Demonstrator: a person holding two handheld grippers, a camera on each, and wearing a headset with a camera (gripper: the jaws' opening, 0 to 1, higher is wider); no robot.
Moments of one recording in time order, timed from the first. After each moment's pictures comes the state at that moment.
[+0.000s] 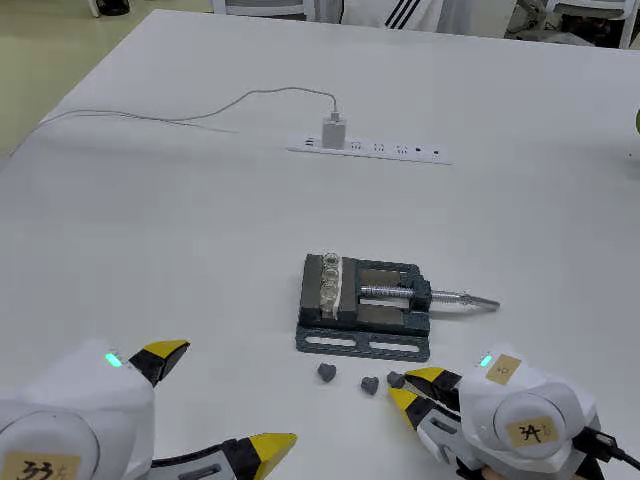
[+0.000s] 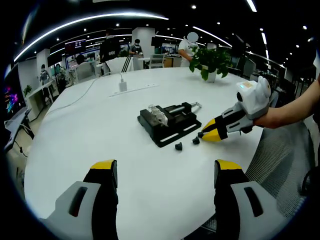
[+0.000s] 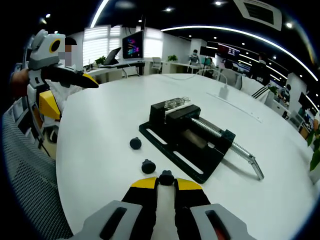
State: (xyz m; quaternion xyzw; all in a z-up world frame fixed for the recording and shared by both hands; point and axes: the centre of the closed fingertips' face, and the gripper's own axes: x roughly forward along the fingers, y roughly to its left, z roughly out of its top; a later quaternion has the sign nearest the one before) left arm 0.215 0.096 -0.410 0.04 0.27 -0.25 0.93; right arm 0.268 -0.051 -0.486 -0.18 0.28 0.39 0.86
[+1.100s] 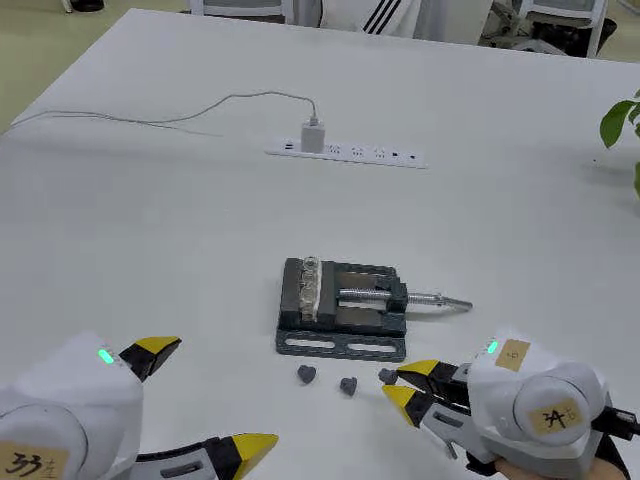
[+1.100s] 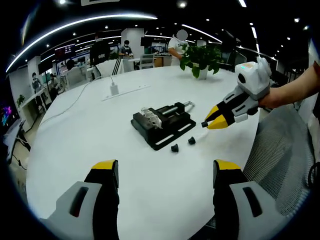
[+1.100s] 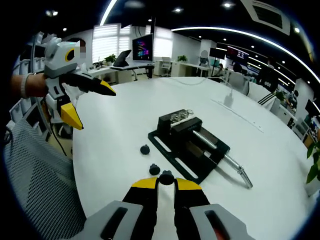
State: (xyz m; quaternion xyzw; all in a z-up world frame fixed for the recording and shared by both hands) left arm 0.220 0.085 -0.406 0.07 0.27 -0.29 0.92; right arm 0.253 -0.060 -0.446 -0.19 0.28 0.43 0.84
